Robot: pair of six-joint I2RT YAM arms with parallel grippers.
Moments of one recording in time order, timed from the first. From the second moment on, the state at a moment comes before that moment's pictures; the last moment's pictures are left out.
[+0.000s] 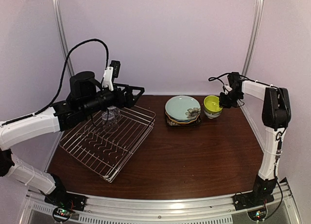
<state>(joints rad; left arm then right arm) -0.78 1.28 1.04 0.13 0.04 -0.29 0.03 2.10 1.75 -0.67 -0.12 0.26</state>
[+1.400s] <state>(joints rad) -0.78 1.28 1.04 0.16 0.05 -0.29 -0.01 2.12 1.74 -0.66 -0.13 0.26</state>
